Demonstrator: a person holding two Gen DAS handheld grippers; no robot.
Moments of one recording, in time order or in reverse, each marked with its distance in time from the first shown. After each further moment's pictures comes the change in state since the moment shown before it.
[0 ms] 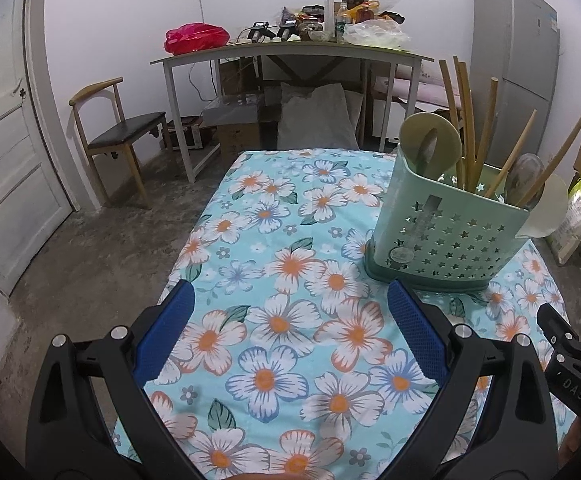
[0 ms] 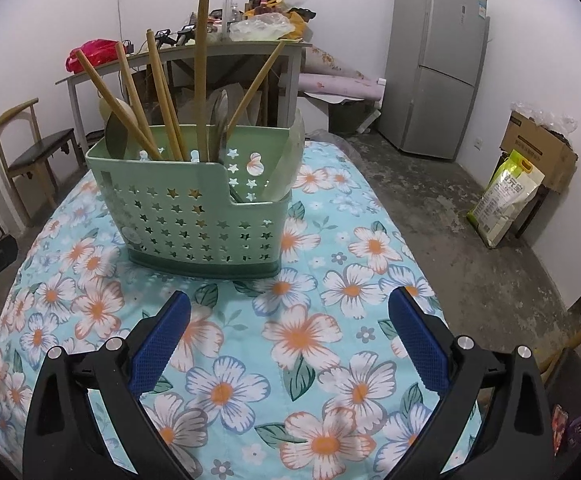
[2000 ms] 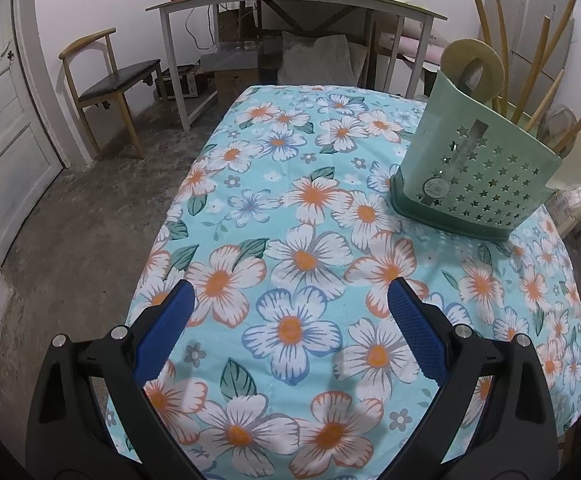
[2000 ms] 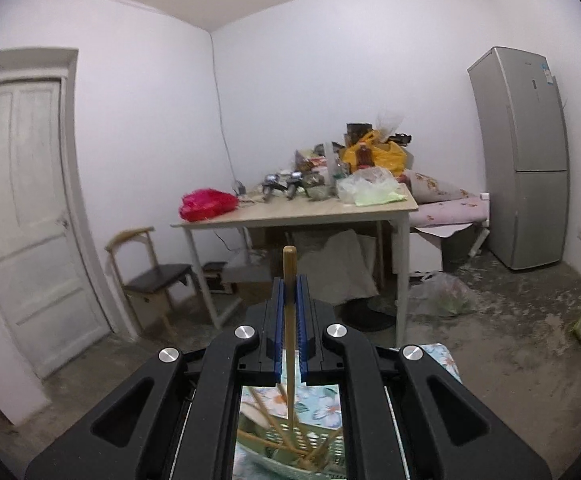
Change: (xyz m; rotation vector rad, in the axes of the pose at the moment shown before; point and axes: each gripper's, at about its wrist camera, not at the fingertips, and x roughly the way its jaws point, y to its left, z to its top) left arm 0.032 0.031 -0.030 -0.022 0.186 -0.038; right arm -0.079 -0.019 0.203 0.004 -0.445 0.466
